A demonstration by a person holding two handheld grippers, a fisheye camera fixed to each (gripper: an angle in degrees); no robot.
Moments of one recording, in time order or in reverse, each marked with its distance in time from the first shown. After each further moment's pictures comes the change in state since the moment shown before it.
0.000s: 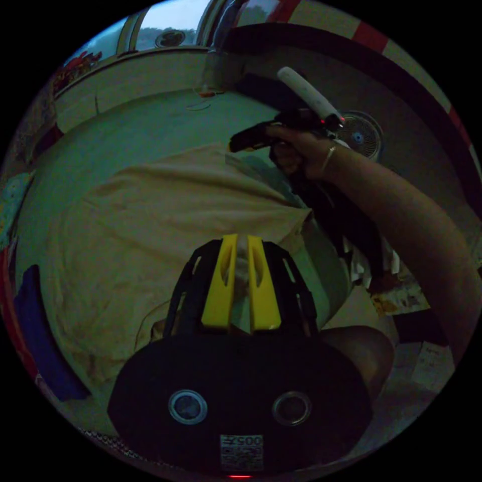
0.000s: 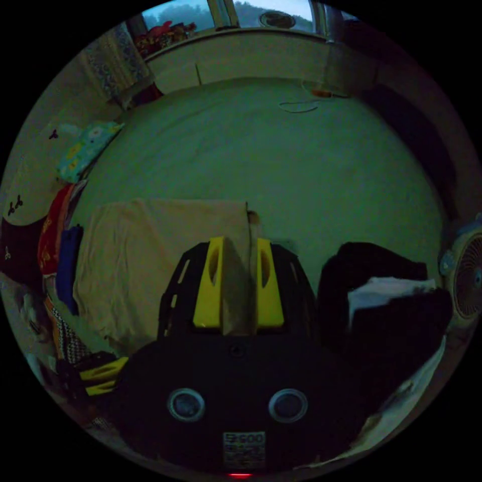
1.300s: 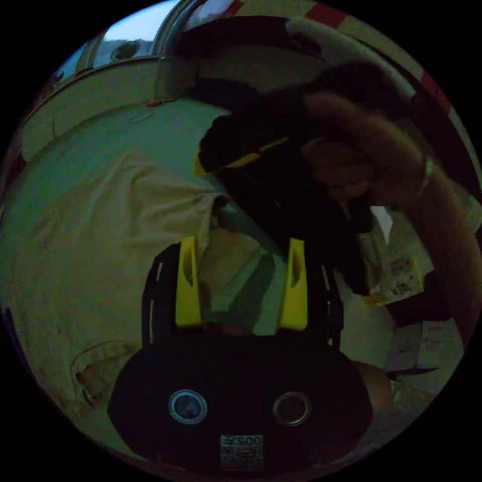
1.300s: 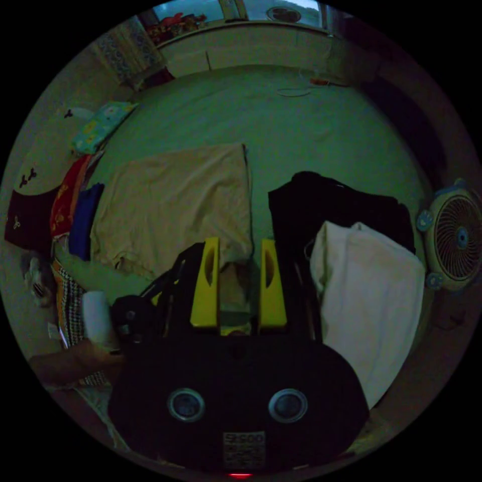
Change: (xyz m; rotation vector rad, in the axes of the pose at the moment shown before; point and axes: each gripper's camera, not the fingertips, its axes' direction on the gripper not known) left arm 0.076 0.003 0.092 0.041 0.074 0.138; right arm 0.128 -0.149 0.091 -0.088 0.015 -0.059
